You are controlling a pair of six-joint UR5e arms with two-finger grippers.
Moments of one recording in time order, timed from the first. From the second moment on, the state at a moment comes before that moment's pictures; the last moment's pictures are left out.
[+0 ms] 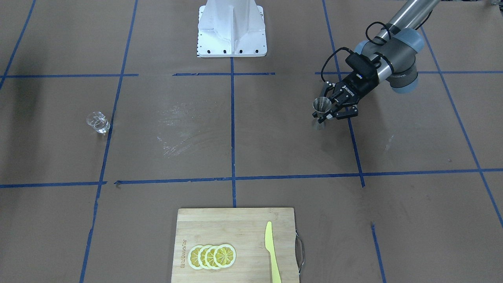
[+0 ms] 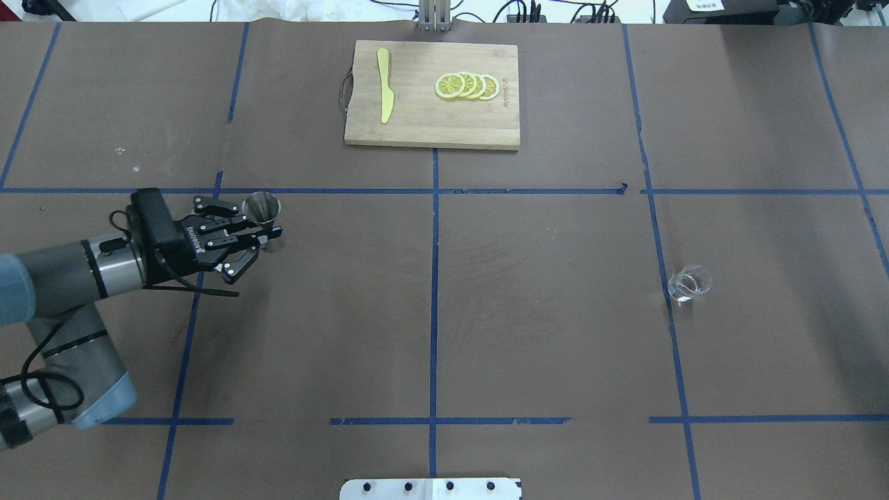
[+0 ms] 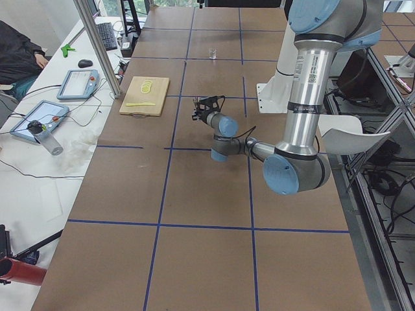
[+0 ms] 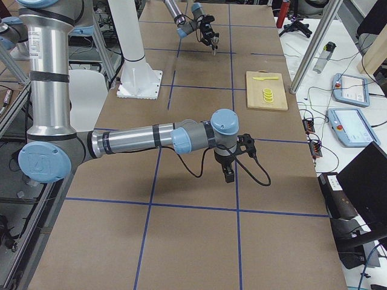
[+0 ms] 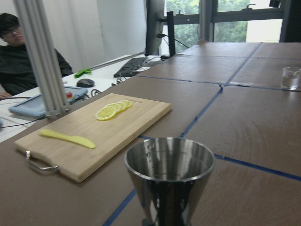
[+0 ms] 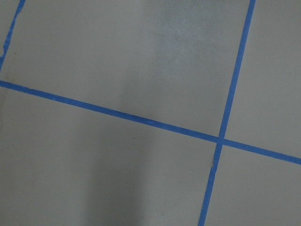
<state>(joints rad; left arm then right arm) -0.61 -1.80 -1.49 -3.24 -1.71 -0.30 1.46 -1.60 1.77 -1.45 2.33 0.04</state>
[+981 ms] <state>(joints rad) -0.63 -2.26 -1.25 -3.05 -1.94 -0.09 1.46 -1.60 1.77 -1.45 2.33 0.08</state>
